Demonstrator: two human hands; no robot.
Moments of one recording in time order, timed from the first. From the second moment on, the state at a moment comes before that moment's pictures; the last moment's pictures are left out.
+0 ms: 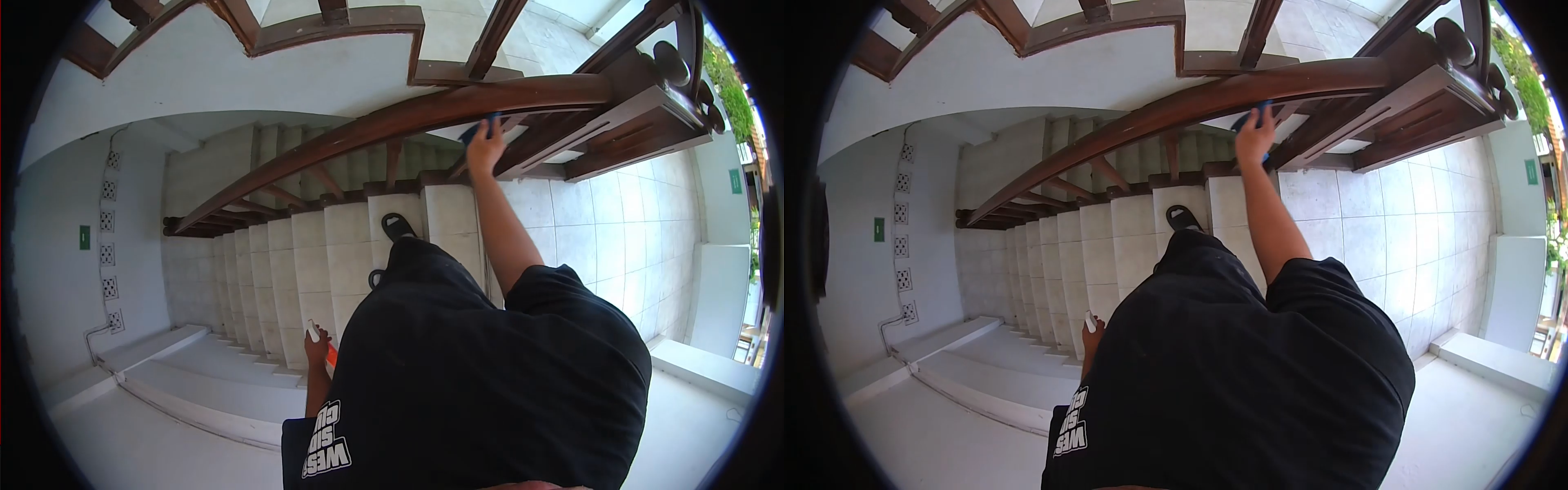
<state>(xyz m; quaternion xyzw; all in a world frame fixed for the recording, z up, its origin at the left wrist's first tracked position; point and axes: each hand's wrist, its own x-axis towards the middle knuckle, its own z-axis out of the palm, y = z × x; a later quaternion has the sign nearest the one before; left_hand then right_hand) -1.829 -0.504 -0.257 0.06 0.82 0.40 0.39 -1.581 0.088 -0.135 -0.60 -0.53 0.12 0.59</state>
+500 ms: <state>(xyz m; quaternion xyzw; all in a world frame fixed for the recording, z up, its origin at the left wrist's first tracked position) -1.832 -0.493 -0.269 0.04 0.80 0.45 0.40 -1.547 0.112 -0.118 -0.55 -0.48 0.26 0.64</state>
